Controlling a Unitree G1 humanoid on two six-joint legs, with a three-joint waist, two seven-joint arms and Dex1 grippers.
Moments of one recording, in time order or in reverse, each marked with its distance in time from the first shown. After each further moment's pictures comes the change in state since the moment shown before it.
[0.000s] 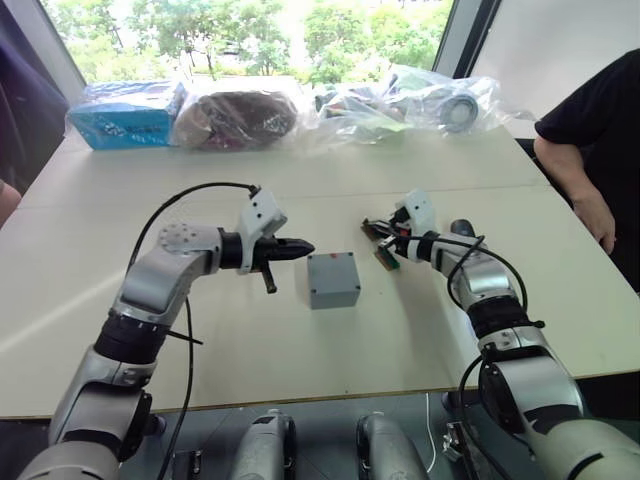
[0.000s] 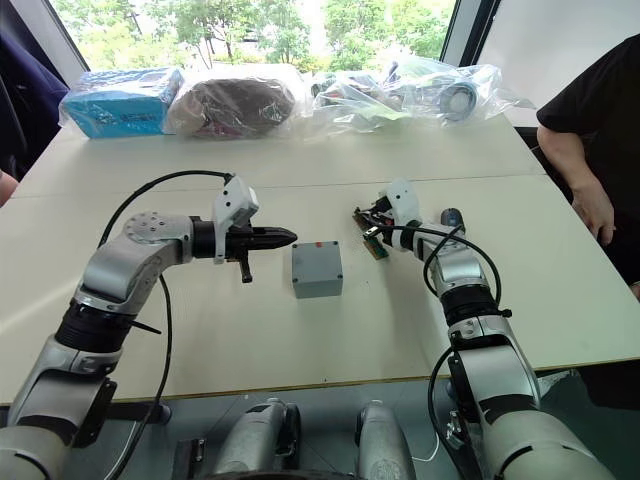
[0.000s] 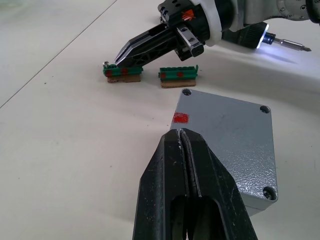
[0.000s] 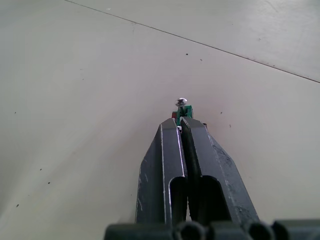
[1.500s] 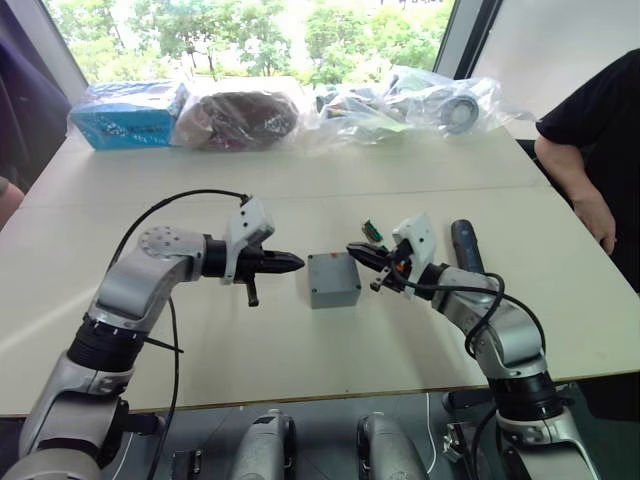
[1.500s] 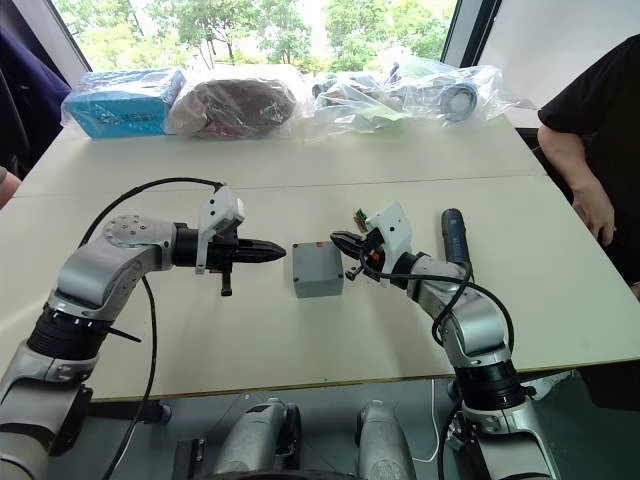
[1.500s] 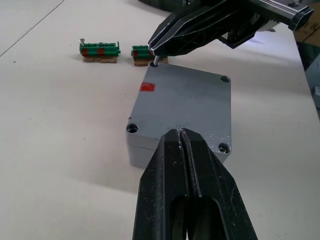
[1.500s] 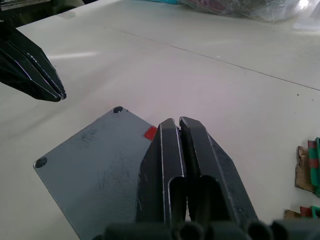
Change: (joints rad) left arm 0.039 0.103 0.004 -0.059 -0.063 0.042 -0.092; right arm 0.406 -0.001 0.018 -0.852 0.183 0.309 -0.039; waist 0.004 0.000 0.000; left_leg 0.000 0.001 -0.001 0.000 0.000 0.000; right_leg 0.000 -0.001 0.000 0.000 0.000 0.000
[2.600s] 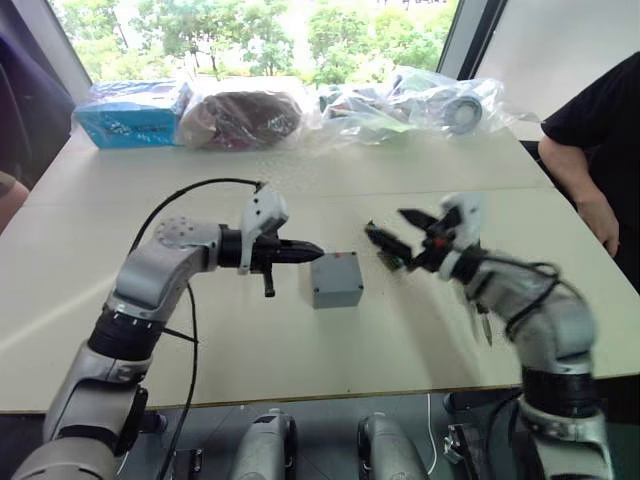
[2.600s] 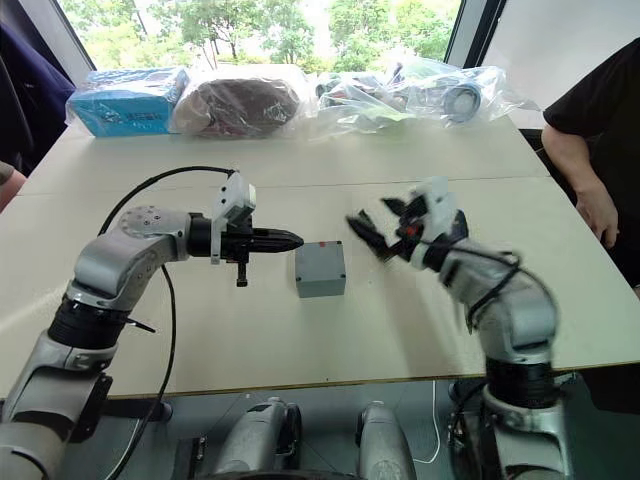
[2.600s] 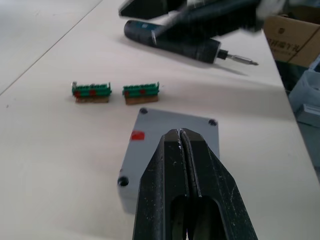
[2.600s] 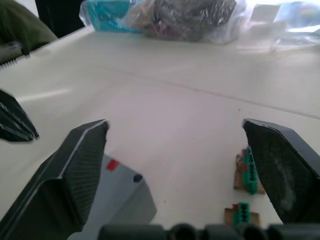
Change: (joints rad) left arm -0.077 -0.083 -0.006 0.013 -0.037 -0.013 -0.023; right arm -0.120 -0.151 -0.347 -0.193 0.305 0.446 -0.154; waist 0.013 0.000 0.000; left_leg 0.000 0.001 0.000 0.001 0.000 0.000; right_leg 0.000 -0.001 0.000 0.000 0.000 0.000
